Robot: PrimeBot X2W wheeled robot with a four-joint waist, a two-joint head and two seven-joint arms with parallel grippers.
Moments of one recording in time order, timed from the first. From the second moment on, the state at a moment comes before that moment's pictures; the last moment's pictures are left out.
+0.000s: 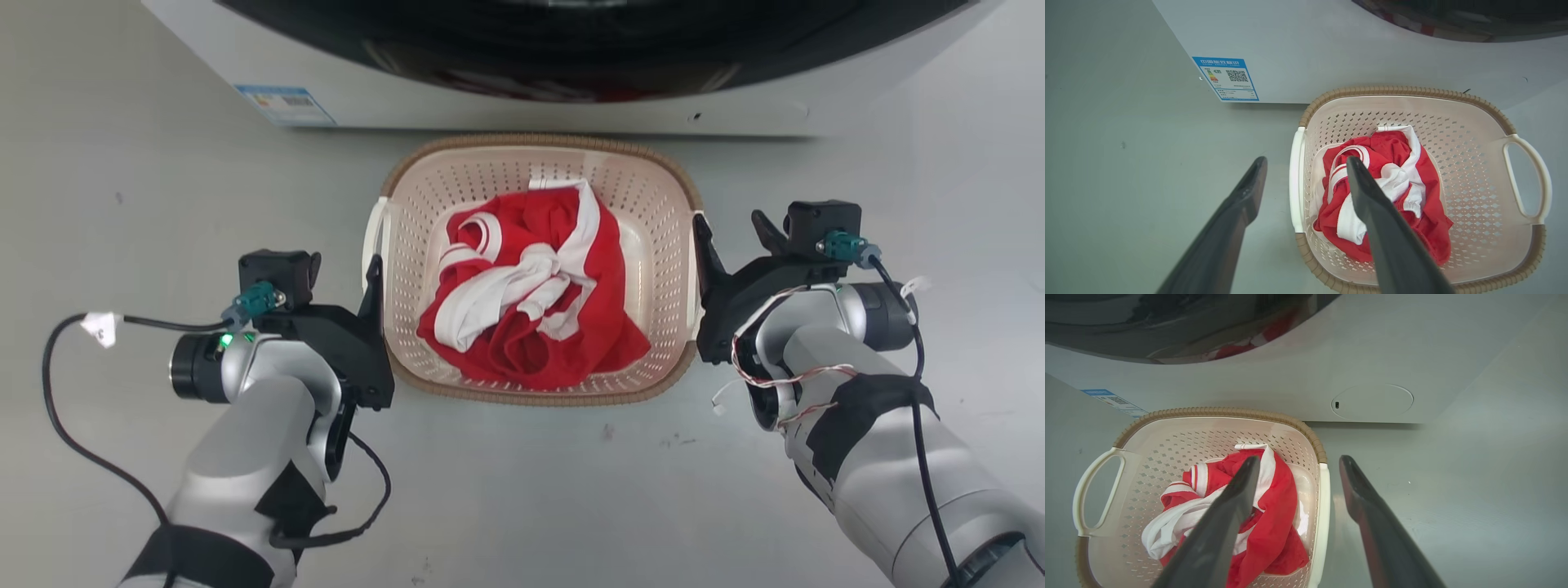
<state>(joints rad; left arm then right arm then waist) -0.97 0.06 -0.65 1.20 -0.76 0.01 -0.25 -1.10 -0.07 1.03 1.22 1.02 -0.09 -0.24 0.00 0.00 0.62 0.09</state>
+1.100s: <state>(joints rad) -0.36 0.12 -0.48 0.75 -0.62 0.12 -0.25 -0.58 -0.09 0.80 0.91 0.95 -0.10 -0.25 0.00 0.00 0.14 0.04</state>
